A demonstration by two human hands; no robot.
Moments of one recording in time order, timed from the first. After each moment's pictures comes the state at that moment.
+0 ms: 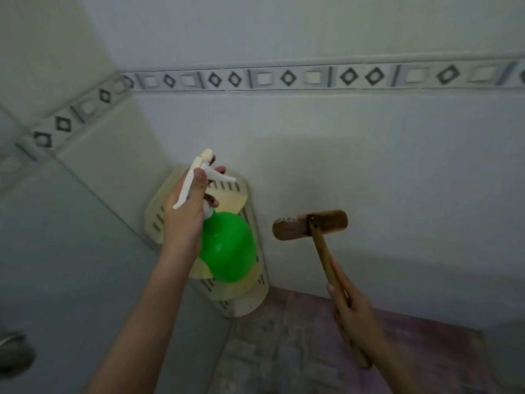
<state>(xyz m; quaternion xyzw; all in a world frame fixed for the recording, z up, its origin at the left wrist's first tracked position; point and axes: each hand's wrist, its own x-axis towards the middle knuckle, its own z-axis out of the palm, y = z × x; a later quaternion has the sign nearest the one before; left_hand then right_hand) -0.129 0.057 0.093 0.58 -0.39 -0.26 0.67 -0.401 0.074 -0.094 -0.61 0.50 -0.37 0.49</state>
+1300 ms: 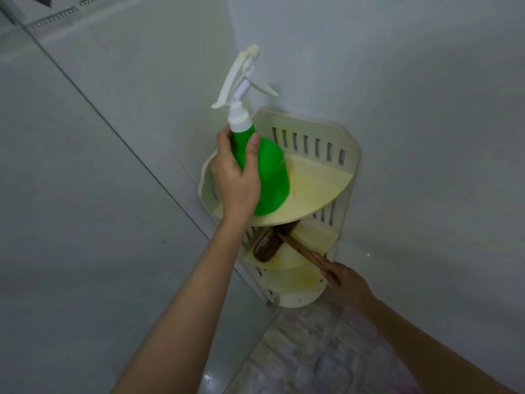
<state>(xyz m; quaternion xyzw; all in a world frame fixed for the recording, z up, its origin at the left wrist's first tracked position) 0.033 -0.035 -0.079 0.69 -0.37 0.04 0.62 -0.177 -0.099 -0.351 -0.87 0.33 -0.06 0.37</state>
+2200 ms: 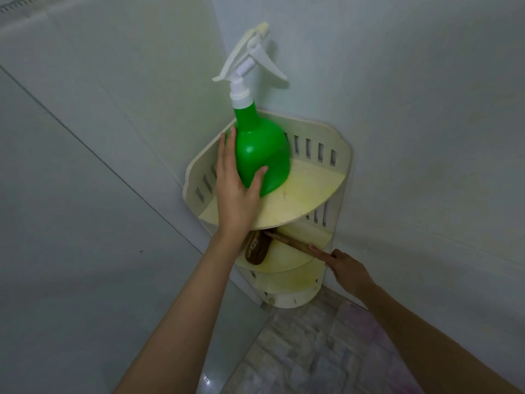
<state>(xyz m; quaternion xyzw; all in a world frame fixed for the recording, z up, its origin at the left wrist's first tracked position) 0.040 -0.042 -0.115 0.74 -0.43 0.04 0.52 -0.174 -0.145 -0.367 -0.94 0.27 -0.03 0.22</state>
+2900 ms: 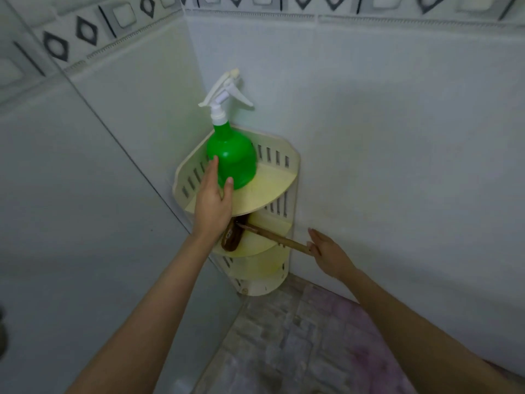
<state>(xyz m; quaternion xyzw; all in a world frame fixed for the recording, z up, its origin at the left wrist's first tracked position) 0.001 0.011 -0.074 0.77 -0.43 -0.07 0.46 -0.239 -0.101 -0.230 -0.87 0.41 -0.02 0.29</state>
